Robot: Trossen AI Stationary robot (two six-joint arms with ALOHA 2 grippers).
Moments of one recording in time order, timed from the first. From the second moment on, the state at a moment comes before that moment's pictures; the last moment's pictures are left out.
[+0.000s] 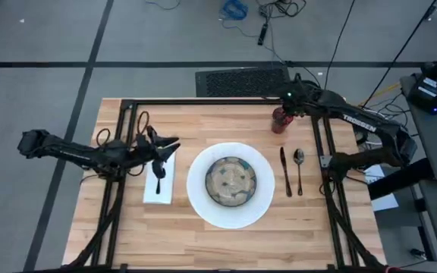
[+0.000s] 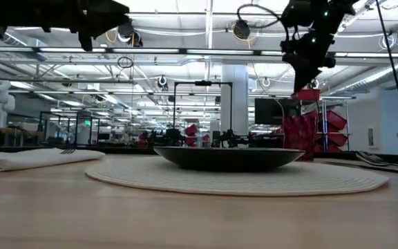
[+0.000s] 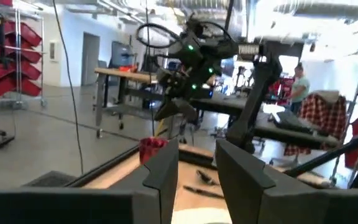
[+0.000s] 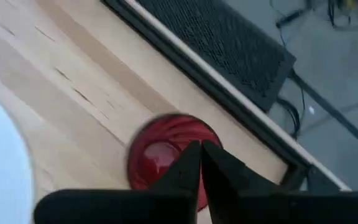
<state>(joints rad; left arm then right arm) -0.12 0.67 0.25 0.66 -0.42 -0.04 -0.63 1.19 1.08 -0.83 0.31 0.08</state>
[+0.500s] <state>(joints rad) -0.01 0.26 0.25 0.25 -0.43 -0.12 -0.41 0.86 0.82 -0.53 0.15 0.14</state>
